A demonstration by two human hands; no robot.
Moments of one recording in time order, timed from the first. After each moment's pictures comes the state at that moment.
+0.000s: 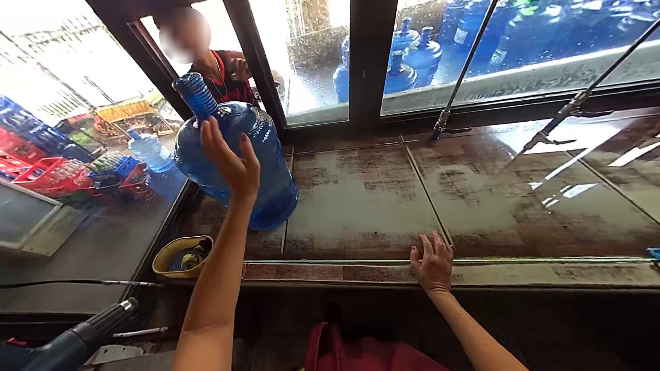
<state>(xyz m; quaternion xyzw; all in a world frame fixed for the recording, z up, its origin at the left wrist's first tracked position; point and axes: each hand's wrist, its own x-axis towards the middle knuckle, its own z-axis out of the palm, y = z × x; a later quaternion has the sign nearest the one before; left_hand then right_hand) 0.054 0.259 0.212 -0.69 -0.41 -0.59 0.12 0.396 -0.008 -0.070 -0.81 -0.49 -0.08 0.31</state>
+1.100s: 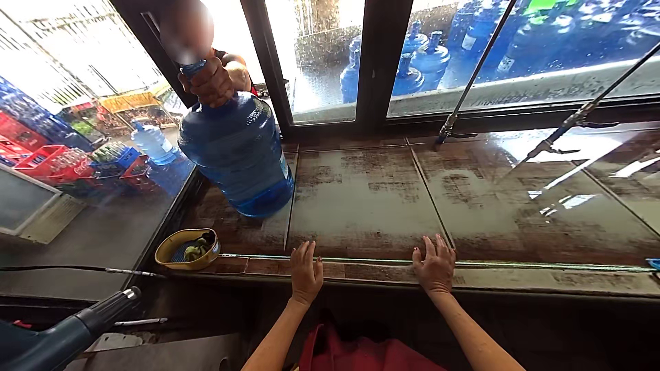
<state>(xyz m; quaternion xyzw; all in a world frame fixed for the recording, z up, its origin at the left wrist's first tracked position) 0.071 0.083 -0.065 -0.79 -0.46 -0.39 -0.04 0.395 -0.010 -0.067 -0.83 -0.48 -0.07 0.29</state>
